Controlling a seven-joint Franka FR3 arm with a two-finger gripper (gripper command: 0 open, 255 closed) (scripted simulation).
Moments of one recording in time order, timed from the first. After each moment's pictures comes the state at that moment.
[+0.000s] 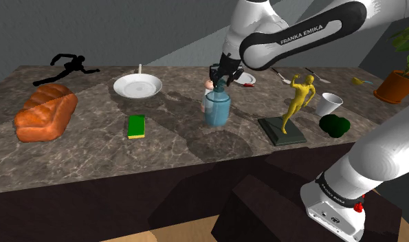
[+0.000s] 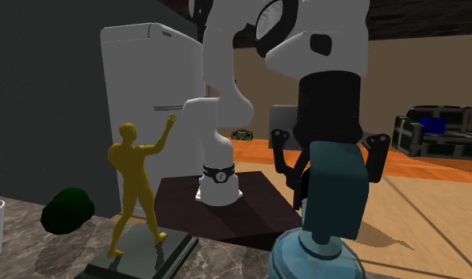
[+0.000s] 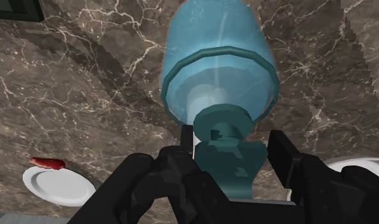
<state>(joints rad) -0.21 -0.11 0.38 -2.29 -0.21 2.41 0.77</state>
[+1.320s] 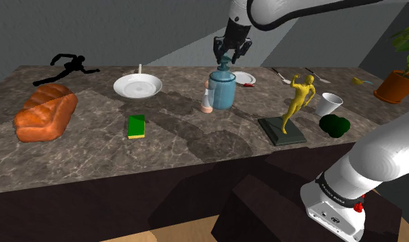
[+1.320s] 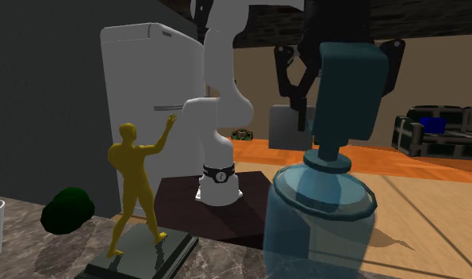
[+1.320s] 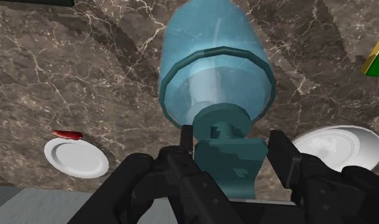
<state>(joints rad) -0.20 -0.21 0.36 -2.11 -0.13 2.16 0.68</state>
